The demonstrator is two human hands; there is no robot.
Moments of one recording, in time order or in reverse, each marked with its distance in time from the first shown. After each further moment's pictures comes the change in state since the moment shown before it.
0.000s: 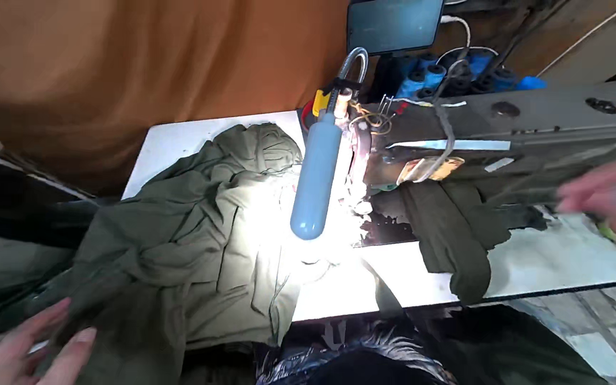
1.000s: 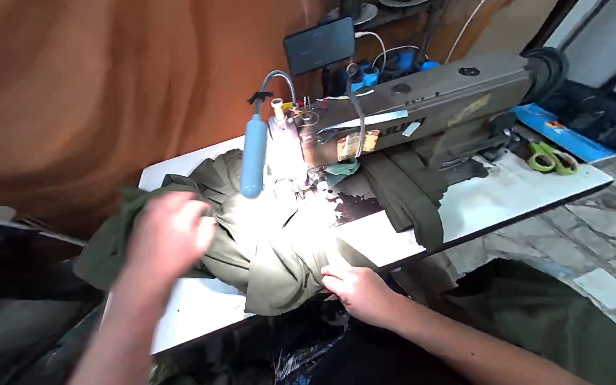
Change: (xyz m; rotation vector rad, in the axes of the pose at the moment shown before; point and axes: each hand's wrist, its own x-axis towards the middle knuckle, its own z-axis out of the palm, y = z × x) left_hand 0.102 0.179 0.067 0.540 -0.266 0.667; right_hand -0.087 -0.032 0.255 -0.142 -0.069 -0.259
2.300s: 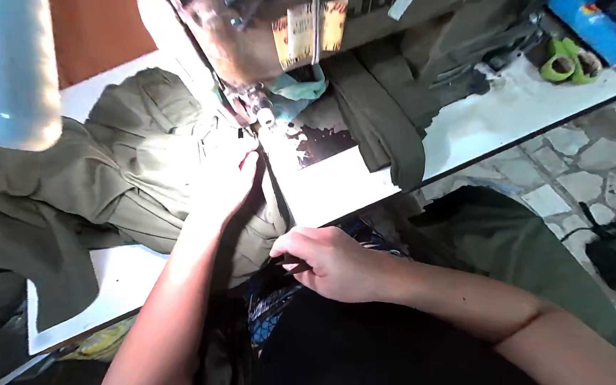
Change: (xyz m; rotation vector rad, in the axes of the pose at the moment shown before) left_hand 0.051 0.098 0.132 -0.503 0.100 0.207; right_hand 0.010 -0.026 -0.052 0.588 -0.074 0.167
